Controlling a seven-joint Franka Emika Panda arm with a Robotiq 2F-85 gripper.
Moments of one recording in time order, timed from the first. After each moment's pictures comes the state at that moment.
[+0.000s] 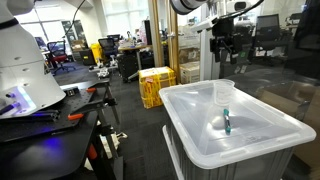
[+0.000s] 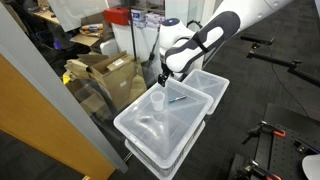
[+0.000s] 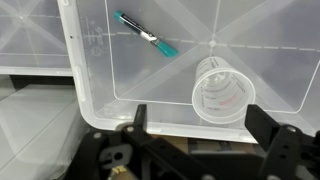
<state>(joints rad) -0.07 0.68 -0.02 -1.72 -0.15 2.53 0.04</state>
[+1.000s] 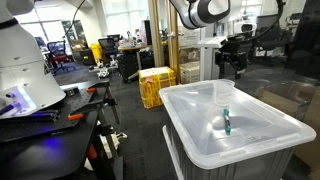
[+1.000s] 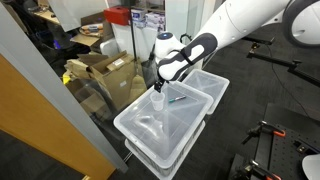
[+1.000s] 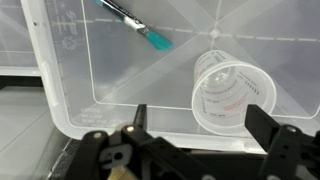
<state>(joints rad) -0.08 0.89 -0.01 -1.51 -0.09 2.53 -0.02</state>
